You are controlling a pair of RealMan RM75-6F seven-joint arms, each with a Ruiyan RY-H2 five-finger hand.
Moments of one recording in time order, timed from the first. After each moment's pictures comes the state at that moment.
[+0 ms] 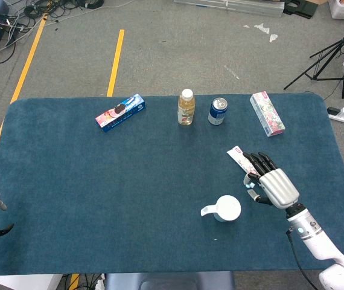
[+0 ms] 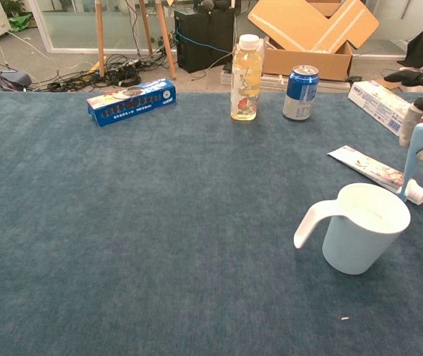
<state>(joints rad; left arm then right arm) -0.09 -1.08 -0.07 -1.62 1.27 1.39 0.19 0.44 -1.31 -0.01 -1.32 -1.64 1.33 0.17</state>
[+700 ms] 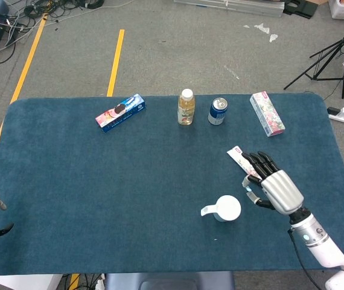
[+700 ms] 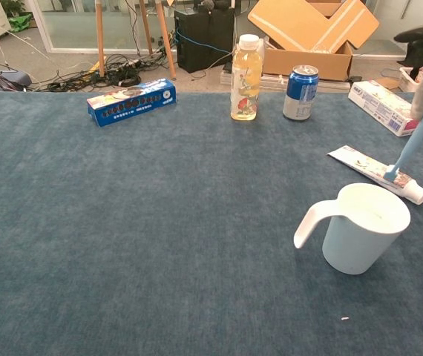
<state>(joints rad) -0.09 -1.08 -0.07 -1.62 1.27 1.39 0.18 0.41 -1.21 0.00 -1.47 -1.72 1.42 0.13</state>
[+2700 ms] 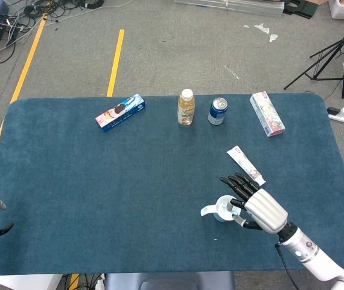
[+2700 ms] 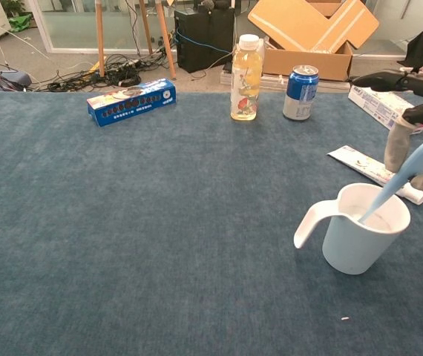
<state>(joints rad) -0.09 -1.08 -0.07 -1.62 1.27 1.39 0.17 0.40 -1.23 -0.06 -1.52 -1.89 1.39 0.17</state>
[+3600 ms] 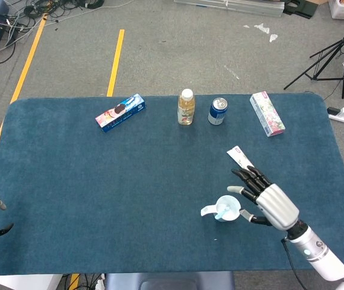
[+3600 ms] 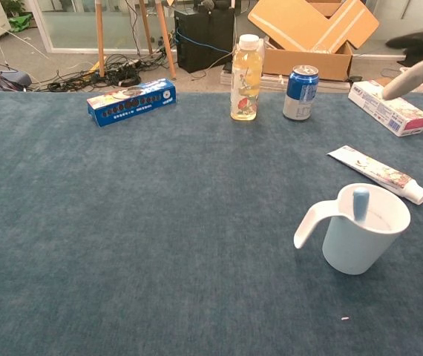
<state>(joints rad) -0.09 -1.08 -0.07 -1.62 1.27 1.39 0.17 0.37 -1.20 -0.04 -1.51 -1.85 1.50 0.19</state>
